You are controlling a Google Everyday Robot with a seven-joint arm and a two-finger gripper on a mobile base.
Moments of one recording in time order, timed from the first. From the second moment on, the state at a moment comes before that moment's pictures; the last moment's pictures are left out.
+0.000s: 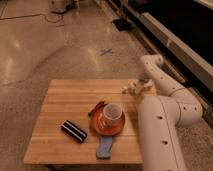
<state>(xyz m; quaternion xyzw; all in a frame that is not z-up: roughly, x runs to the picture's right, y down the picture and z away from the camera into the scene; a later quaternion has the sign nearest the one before) 0.252 -0.022 1.010 -0.05 -0.24 -0.93 0.27</state>
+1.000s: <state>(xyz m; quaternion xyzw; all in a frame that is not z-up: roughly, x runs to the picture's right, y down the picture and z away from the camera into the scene) 0.225 0.028 0.944 0.03 -0.31 -0.91 0.28</state>
